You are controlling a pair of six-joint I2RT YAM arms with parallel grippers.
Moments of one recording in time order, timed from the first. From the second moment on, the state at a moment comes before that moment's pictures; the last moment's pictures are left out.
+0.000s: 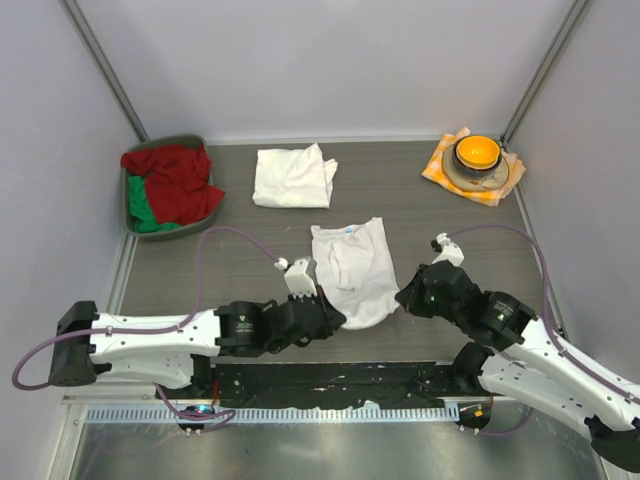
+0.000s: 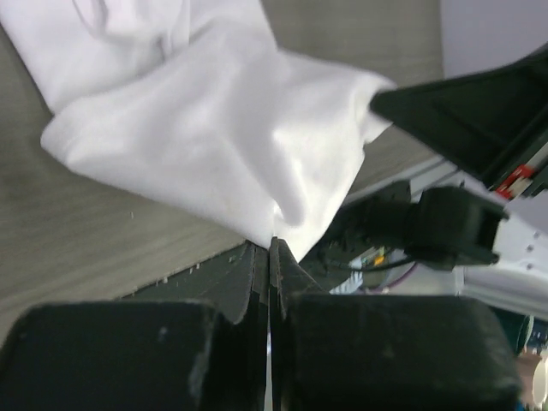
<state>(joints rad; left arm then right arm) -1.43 1.13 0.76 -0.31 -0.50 -1.26 0.84 0.63 0.65 -0.80 0.24 0.92</state>
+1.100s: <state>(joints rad) -0.78 1.39 0.79 0.02 -0.08 -1.07 0.57 1.32 0.96 -0.41 0.24 0.67</state>
